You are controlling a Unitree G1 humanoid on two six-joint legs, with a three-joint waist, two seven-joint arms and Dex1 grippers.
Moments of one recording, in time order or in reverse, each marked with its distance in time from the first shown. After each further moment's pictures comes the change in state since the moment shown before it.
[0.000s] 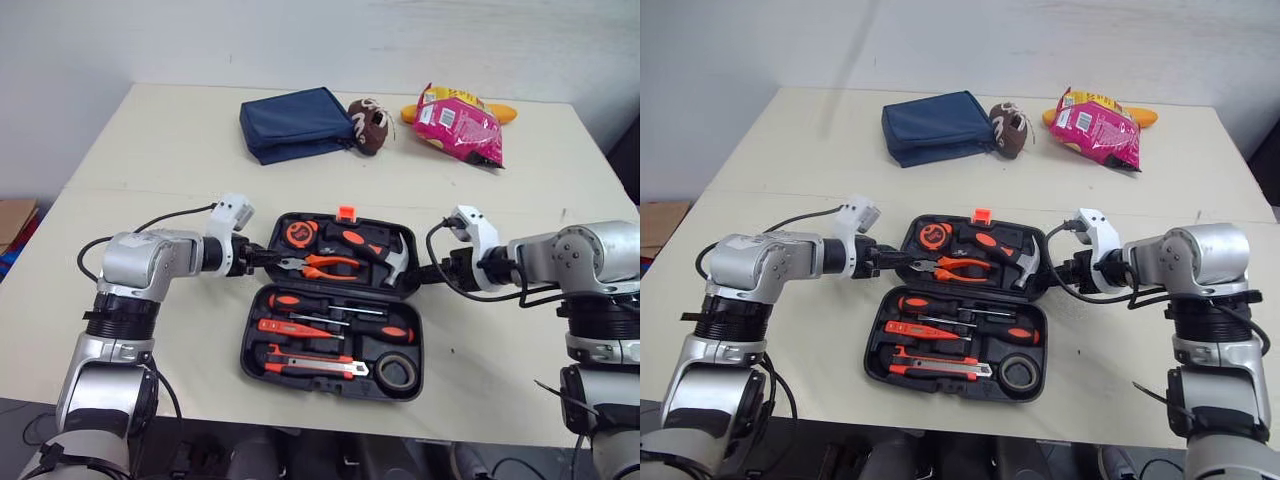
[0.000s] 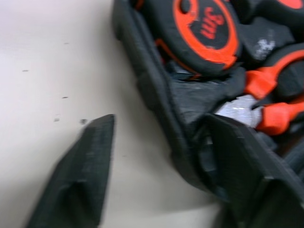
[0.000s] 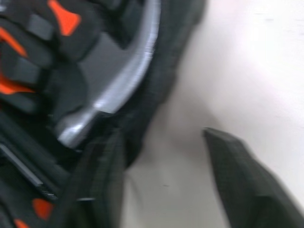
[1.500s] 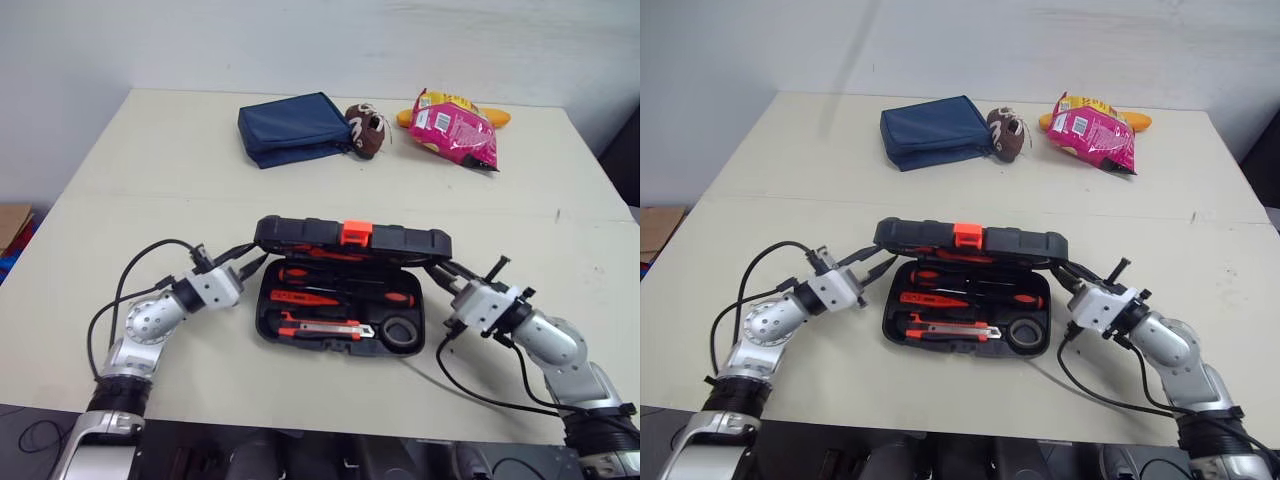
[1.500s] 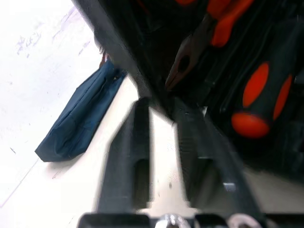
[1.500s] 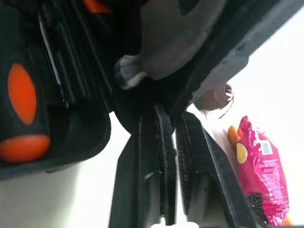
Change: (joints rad) left arm 0.445 0.003 0.069 0.284 0.539 -1.994 0.104; right arm 0.664 -0.070 0.054 0.100 -0.731 -2.339 -0.073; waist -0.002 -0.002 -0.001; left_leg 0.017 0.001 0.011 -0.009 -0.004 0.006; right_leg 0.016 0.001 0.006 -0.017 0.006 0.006
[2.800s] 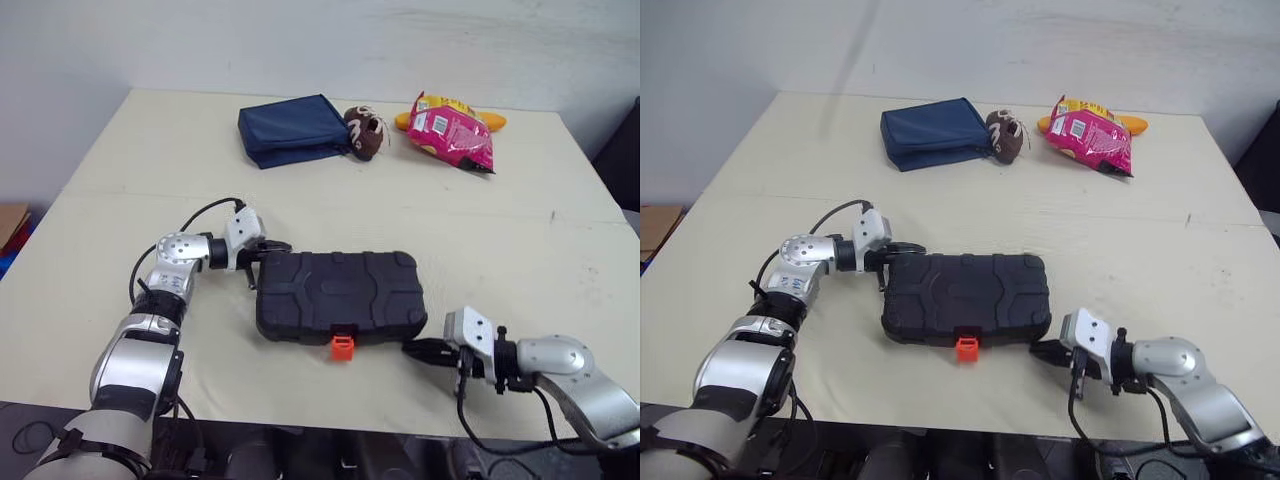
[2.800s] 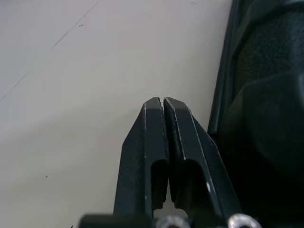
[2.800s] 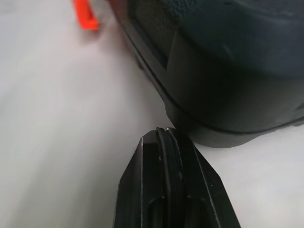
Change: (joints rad) left arm -0.571 -0.112 -0.102 0.612 -0.194 0.446 -0.611; right arm 0.089 -0.098 0.114 -0.347 0.490 0.908 0.483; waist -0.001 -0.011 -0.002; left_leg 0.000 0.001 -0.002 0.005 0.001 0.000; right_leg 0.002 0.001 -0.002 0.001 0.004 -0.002
